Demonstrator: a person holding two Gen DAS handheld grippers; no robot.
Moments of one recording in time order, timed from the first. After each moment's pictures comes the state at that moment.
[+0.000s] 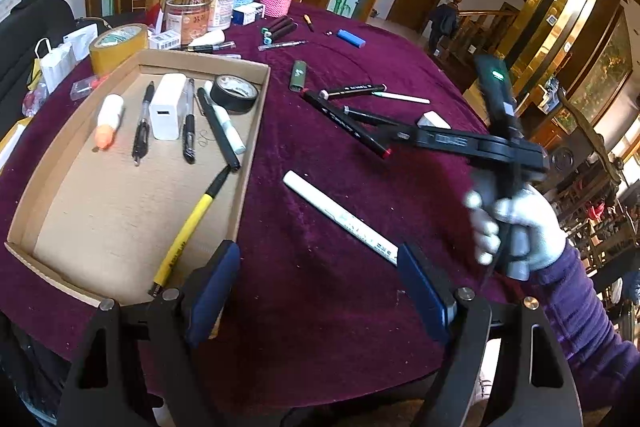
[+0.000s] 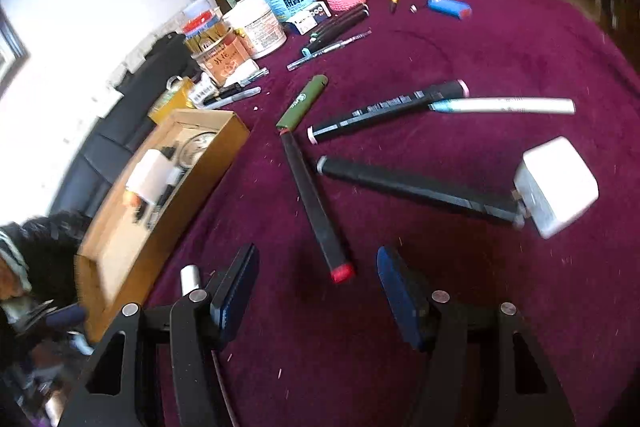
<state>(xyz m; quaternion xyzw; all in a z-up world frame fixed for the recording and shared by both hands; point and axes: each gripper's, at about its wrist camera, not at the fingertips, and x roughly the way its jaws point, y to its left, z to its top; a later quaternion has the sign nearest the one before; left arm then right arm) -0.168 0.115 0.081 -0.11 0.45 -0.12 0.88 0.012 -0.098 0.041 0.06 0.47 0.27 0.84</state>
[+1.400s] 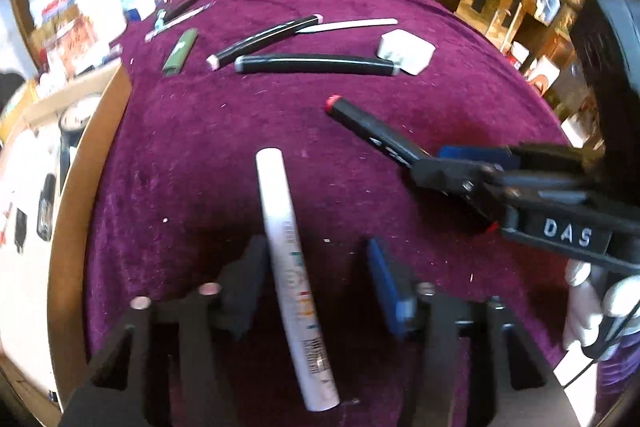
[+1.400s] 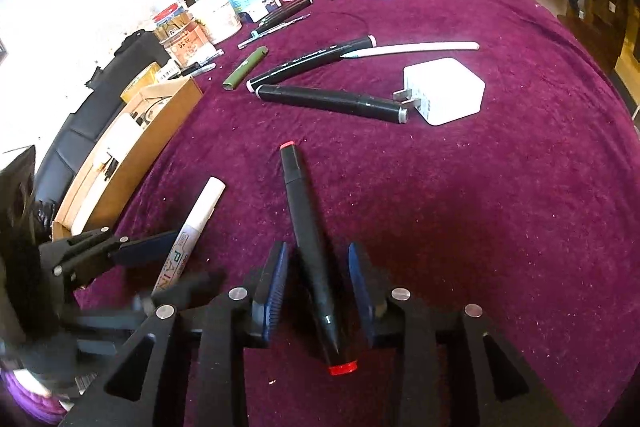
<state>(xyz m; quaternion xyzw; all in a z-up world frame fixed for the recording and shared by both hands) -0.087 -0.020 0.016 0.05 0.49 -0.14 0.86 -0.053 -0.162 0.014 0.06 0.49 0.21 0.85</state>
